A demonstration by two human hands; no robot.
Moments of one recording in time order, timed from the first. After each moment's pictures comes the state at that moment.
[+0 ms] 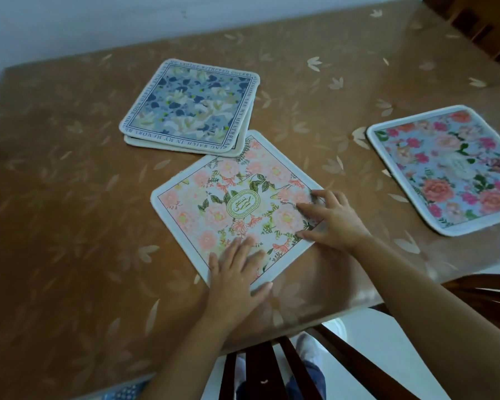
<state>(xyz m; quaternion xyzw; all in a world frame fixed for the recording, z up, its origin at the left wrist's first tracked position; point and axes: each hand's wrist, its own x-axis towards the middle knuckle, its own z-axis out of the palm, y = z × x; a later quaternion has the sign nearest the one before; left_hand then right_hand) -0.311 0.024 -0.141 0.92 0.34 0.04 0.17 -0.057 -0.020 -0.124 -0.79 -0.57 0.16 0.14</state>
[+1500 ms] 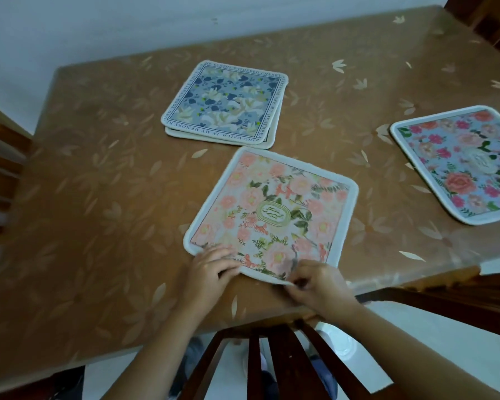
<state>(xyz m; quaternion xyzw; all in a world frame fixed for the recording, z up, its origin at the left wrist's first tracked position) -0.412 0.047 -0.114 0.85 0.40 0.15 0.31 -0.221 -0.082 -0.101 -0.75 -0.56 0.26 0.24</state>
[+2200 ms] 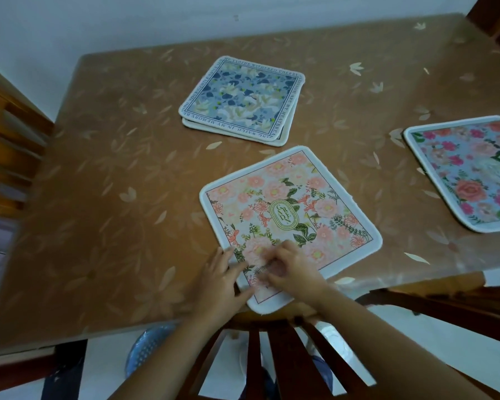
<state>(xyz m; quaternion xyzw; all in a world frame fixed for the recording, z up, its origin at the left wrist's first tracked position) -0.427 0.009 -0.123 0.87 0.42 0.02 0.26 -0.251 -0.049 -0.116 -0.71 -0.55 0.35 0.25</state>
